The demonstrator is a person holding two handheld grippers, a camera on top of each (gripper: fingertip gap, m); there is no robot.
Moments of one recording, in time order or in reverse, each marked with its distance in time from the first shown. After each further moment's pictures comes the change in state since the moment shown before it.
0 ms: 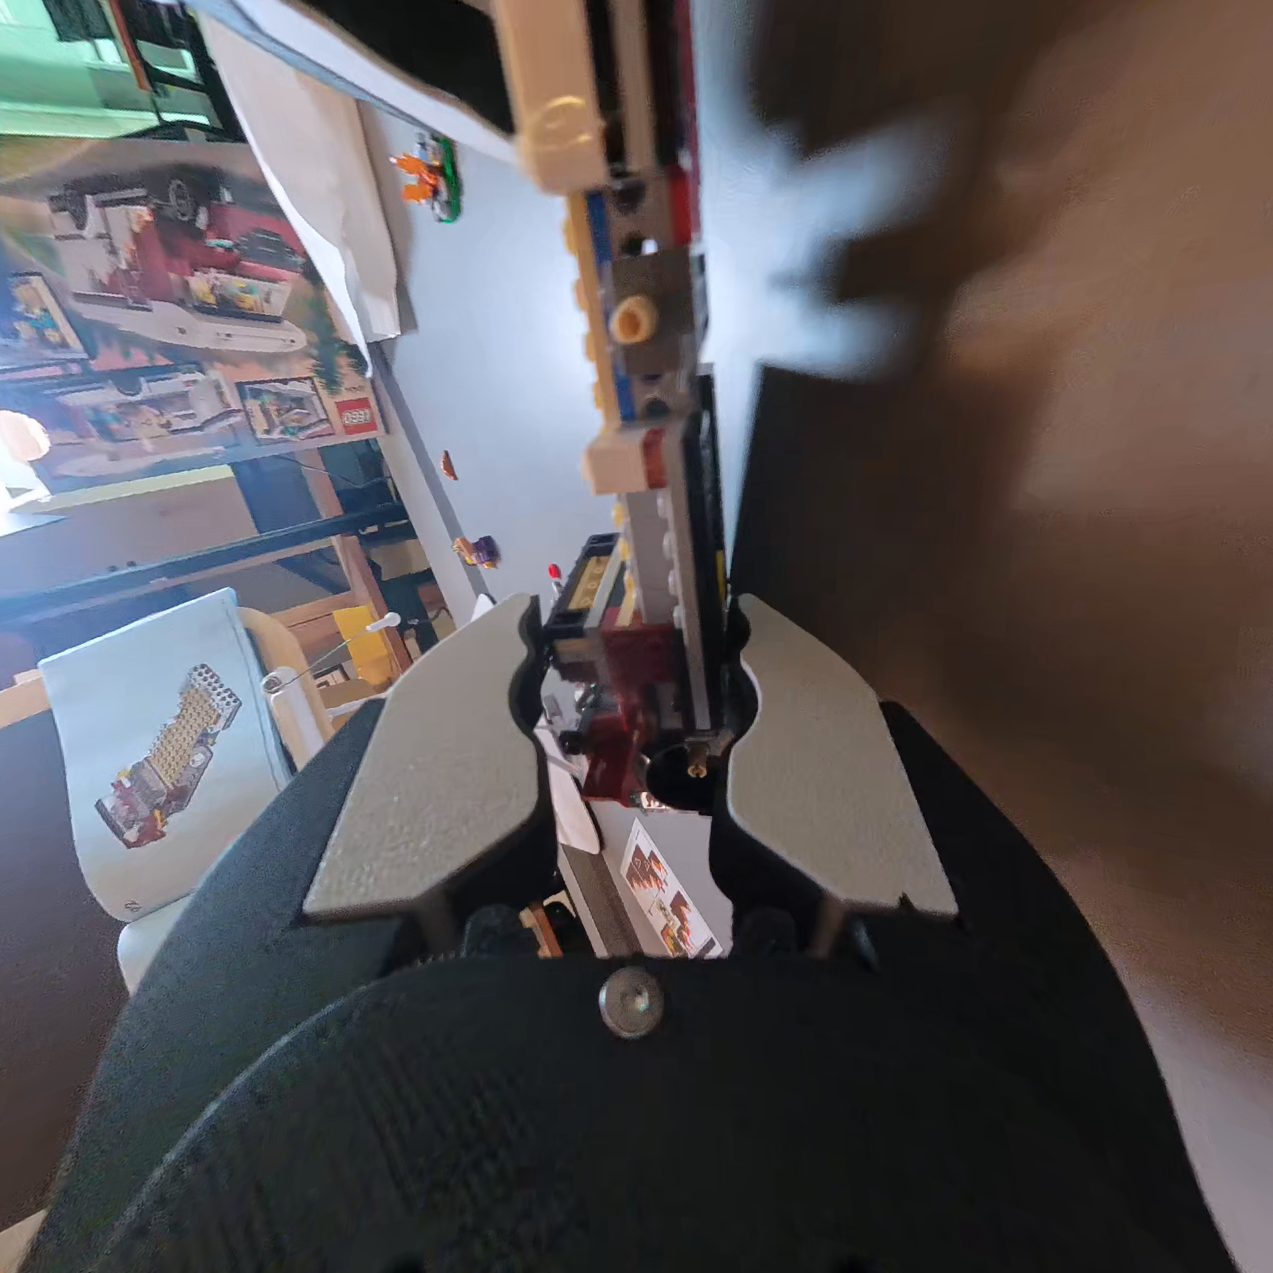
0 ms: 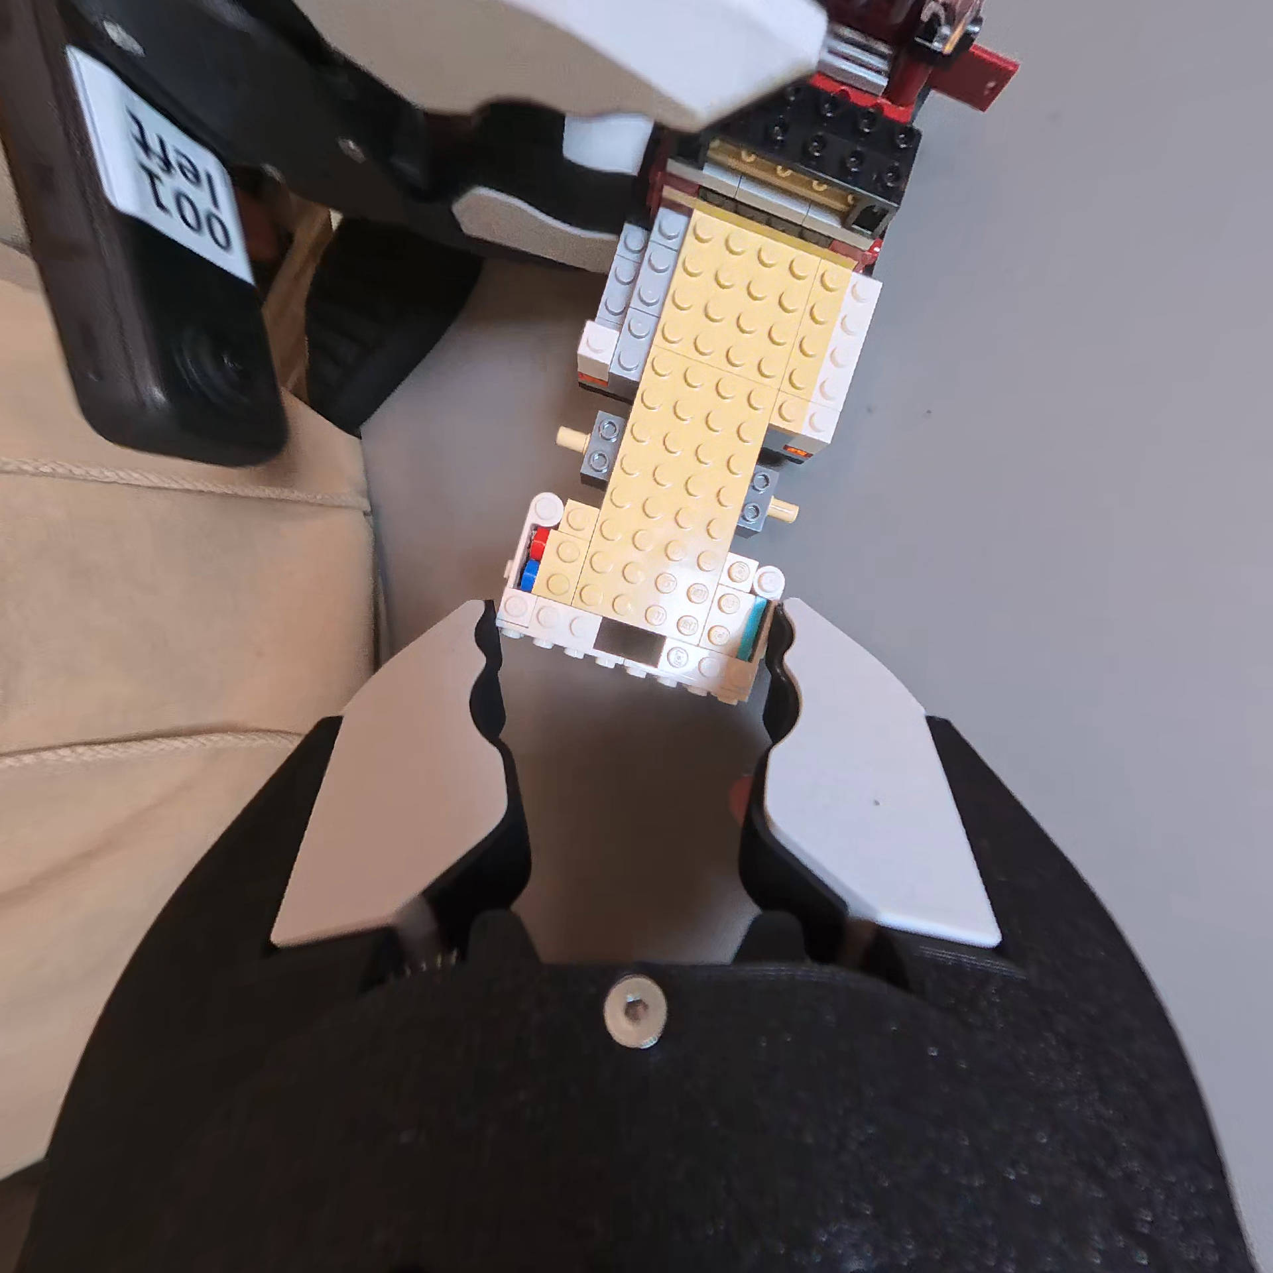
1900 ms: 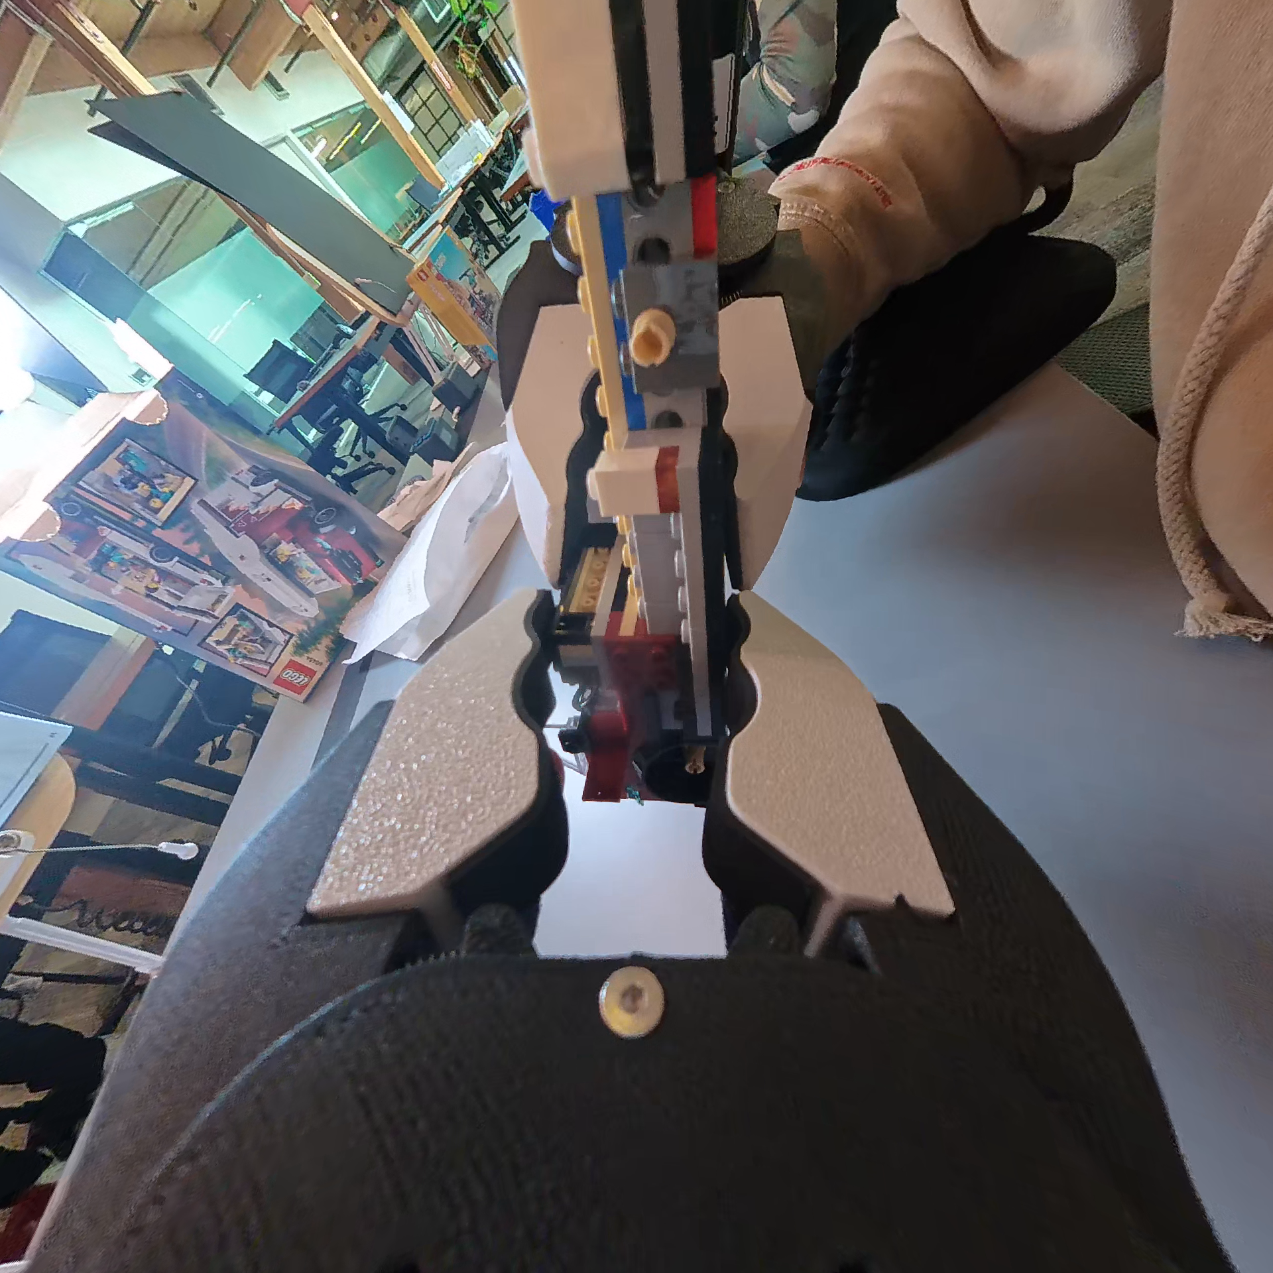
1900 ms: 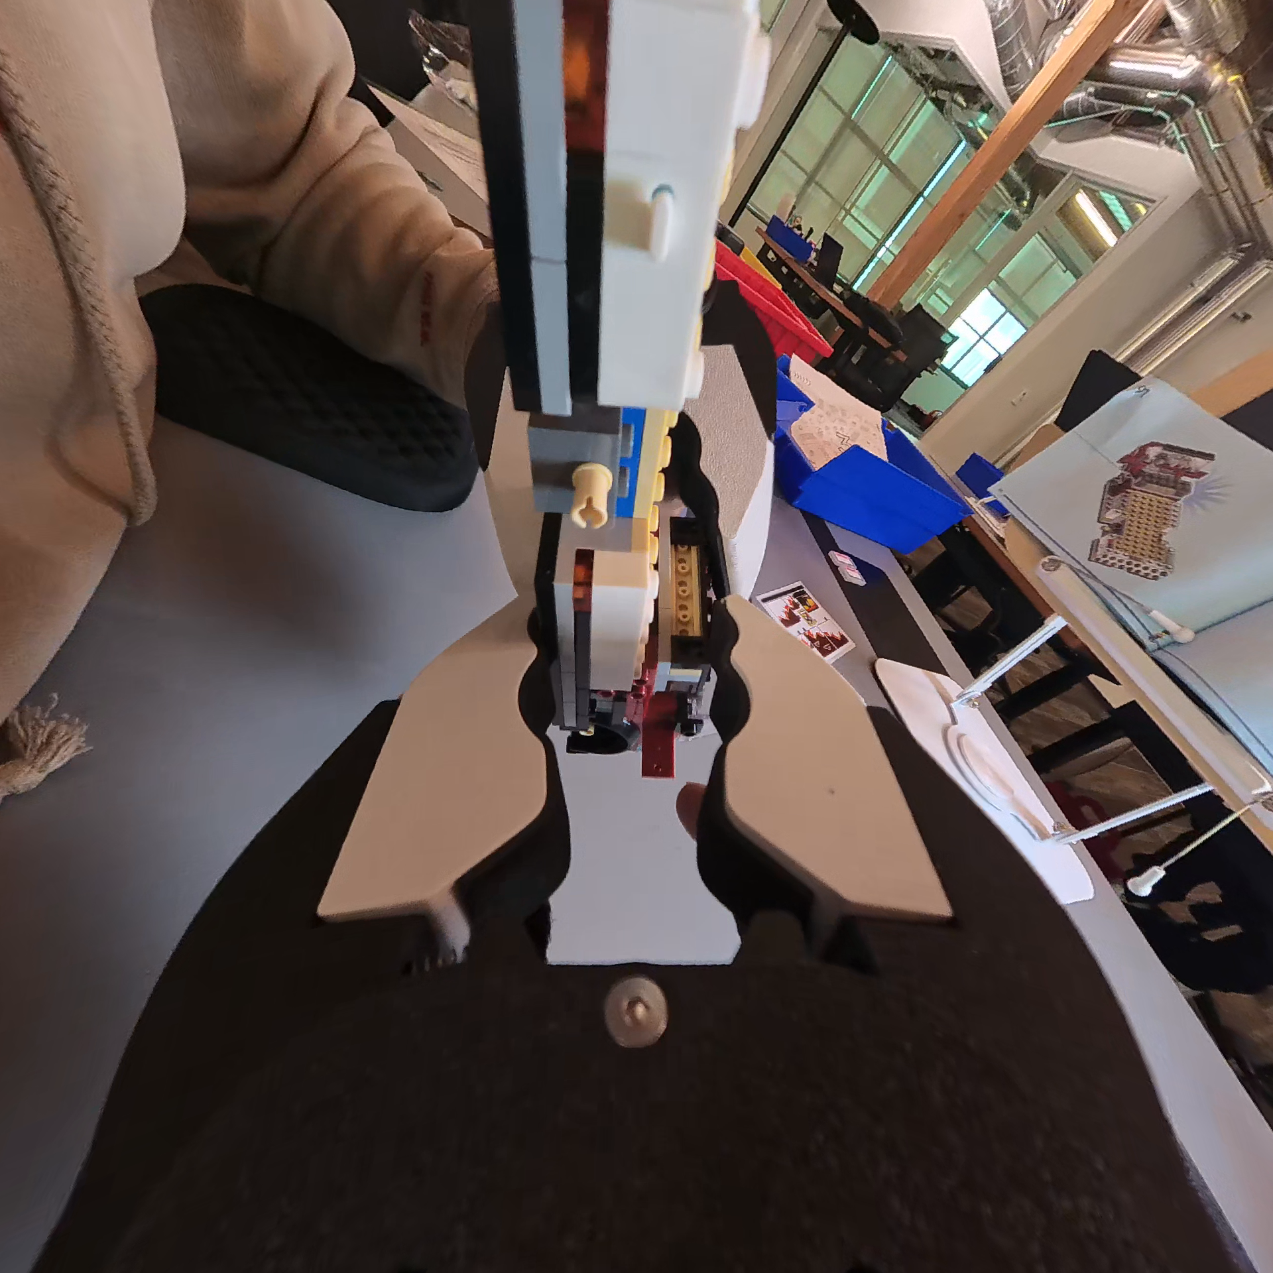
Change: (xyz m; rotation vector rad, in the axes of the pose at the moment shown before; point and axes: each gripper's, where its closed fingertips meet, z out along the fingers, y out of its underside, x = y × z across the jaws) left arm -0.049 -0.090 -0.090 0.790 0.017 -0.627; right arm -0.085 -0.056 -0.026 0.584 0.485 -1.145
